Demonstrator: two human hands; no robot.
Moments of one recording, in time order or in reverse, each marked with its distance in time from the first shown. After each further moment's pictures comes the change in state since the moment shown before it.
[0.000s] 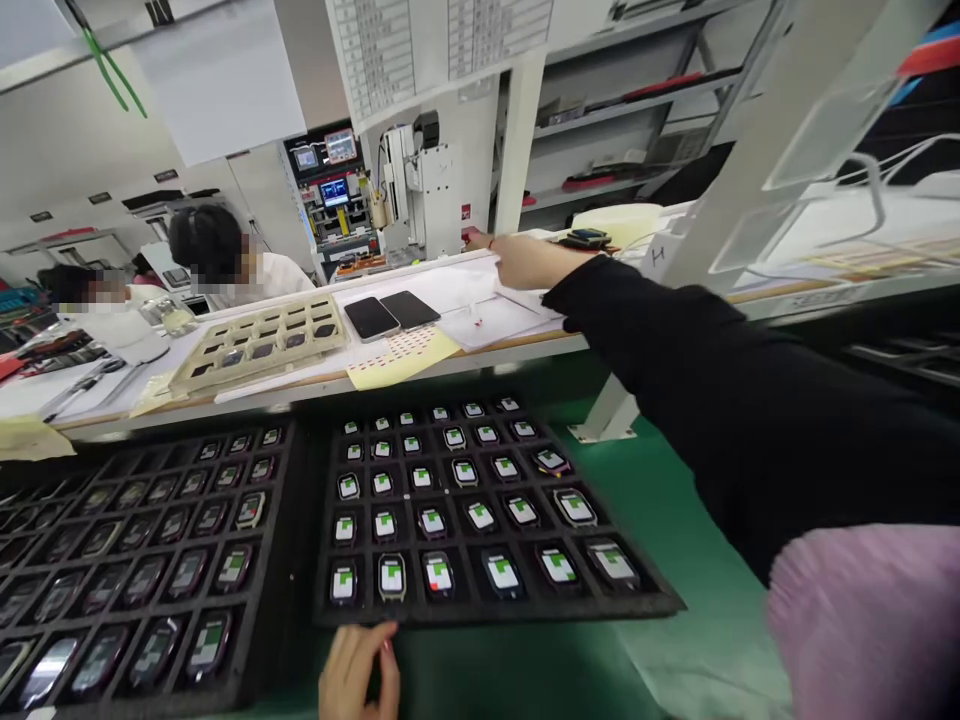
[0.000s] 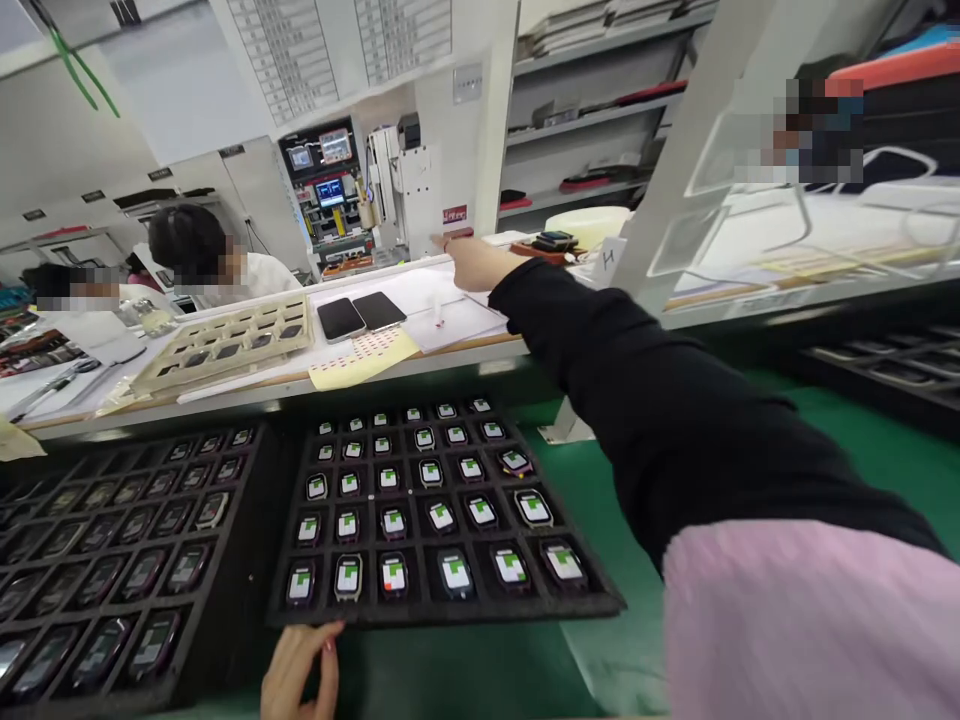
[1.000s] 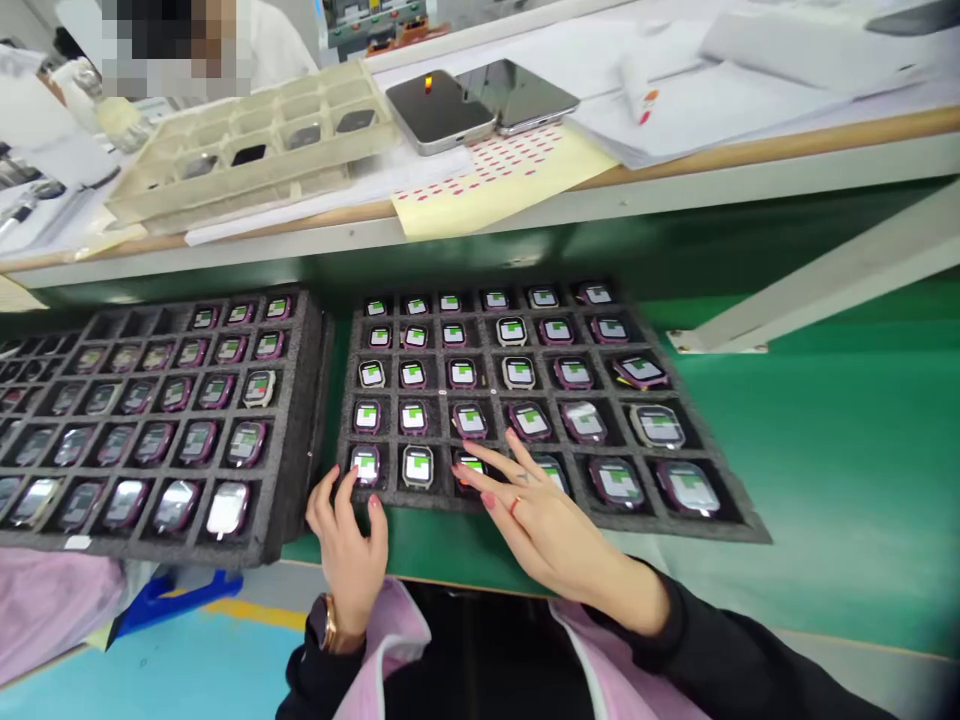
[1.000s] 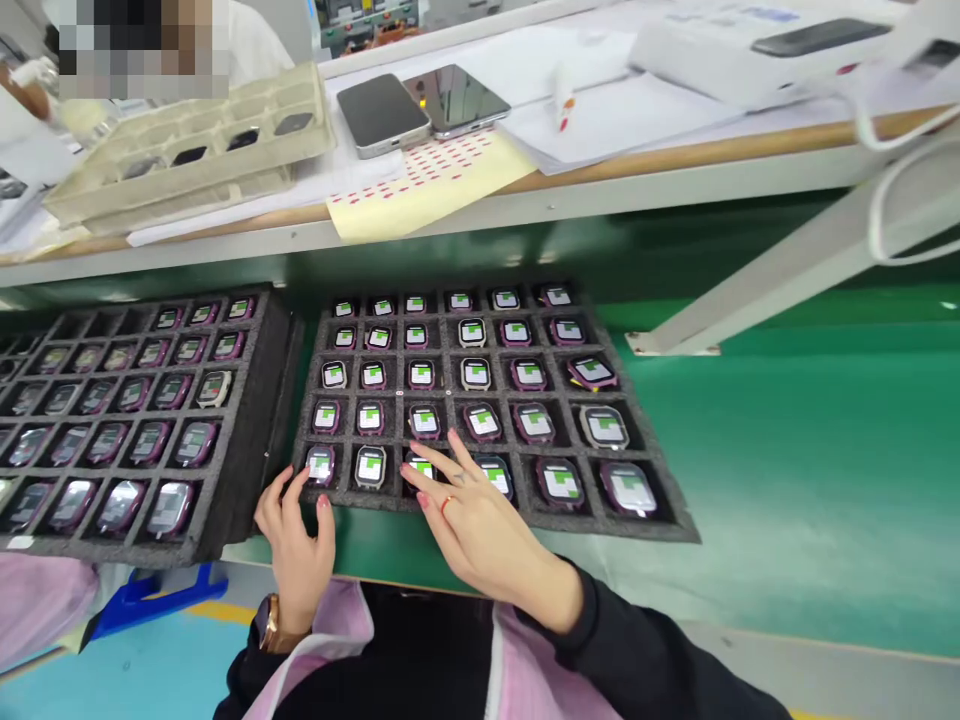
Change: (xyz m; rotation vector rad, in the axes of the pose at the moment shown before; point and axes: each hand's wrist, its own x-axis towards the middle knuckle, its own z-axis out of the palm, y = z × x) left_hand -0.005 -0.012 0.003 0.341 -0.010 -0.394; right_hand -0.341 -0.151 0.140 0.507 -0.342 -0.322
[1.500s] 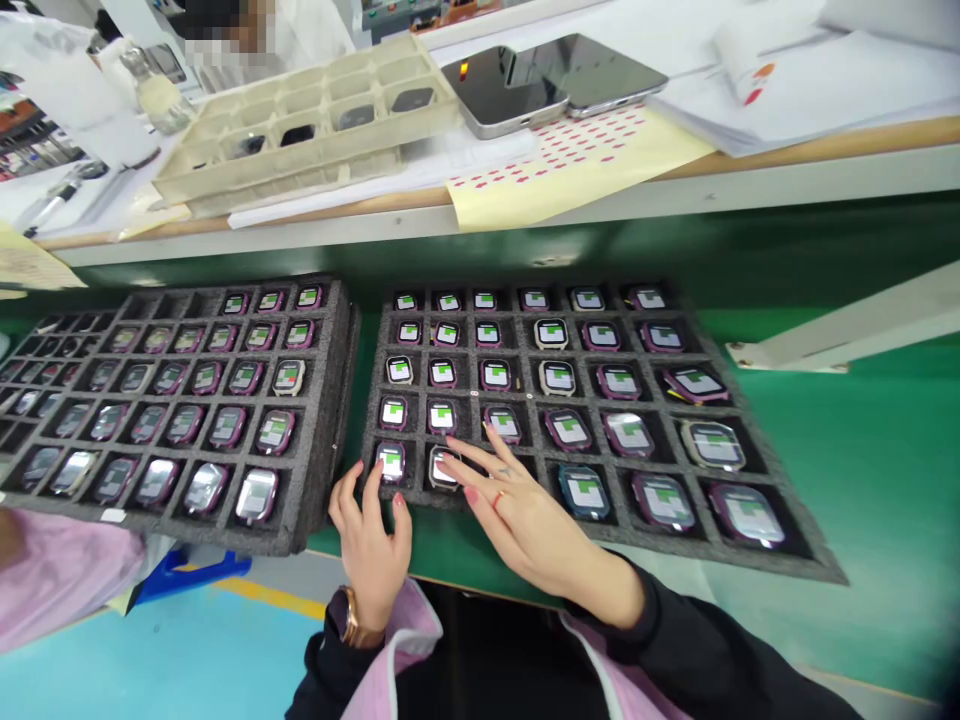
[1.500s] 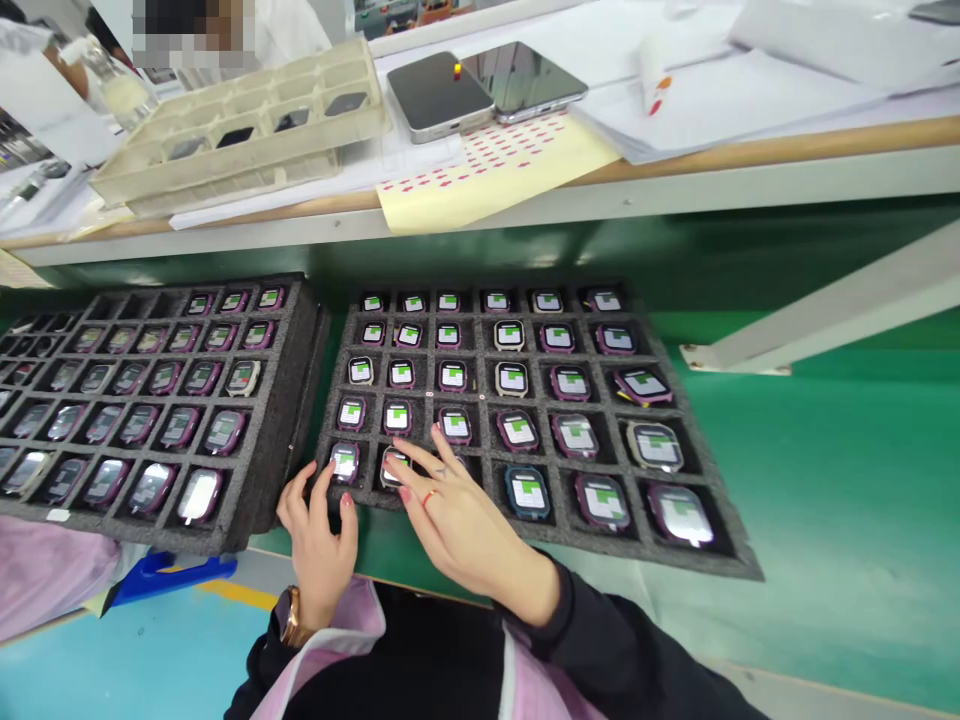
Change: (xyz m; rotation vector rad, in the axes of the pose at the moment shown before) left_hand -0.005 -0.001 -0.001 0.024 -0.033 -0.035; right_hand 0.035 -0.013 0.025 0.099 -0.011 -0.040
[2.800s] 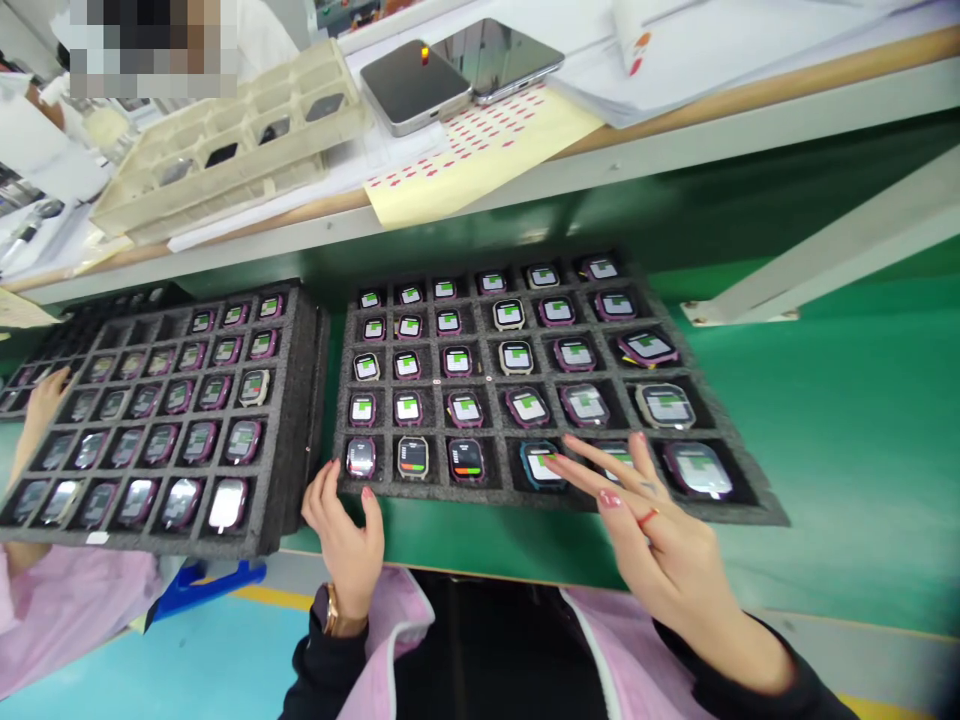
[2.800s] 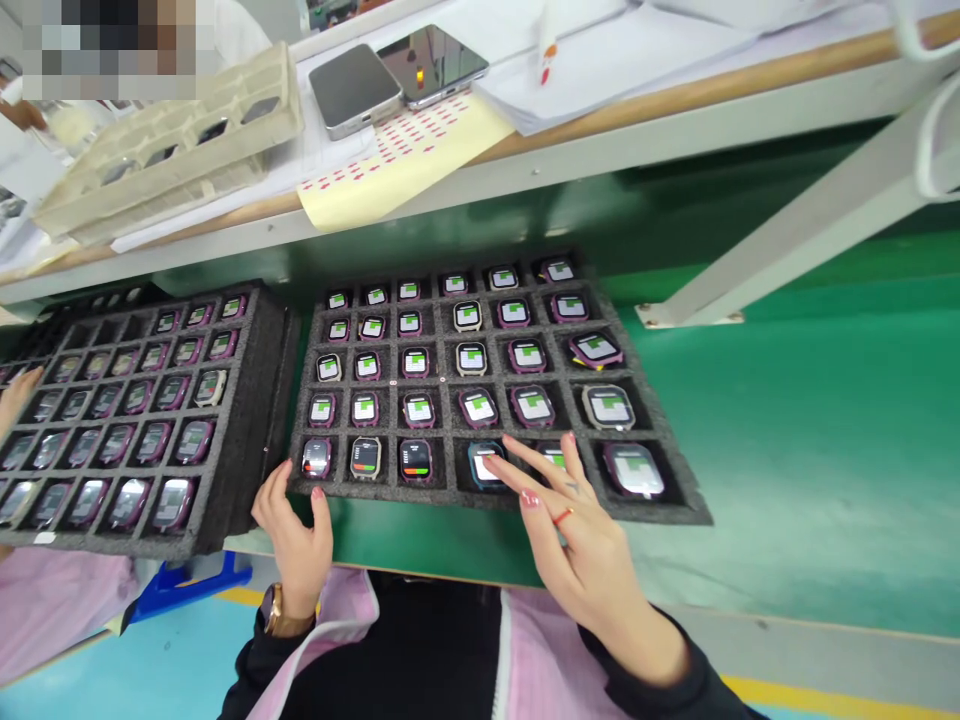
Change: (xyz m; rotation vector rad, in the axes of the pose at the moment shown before) left_hand 0.007 0.002 0.000 -0.007 0.081 -0.001; right_hand -0.099 0.014 -0.049 -0.035 0.433 0.258
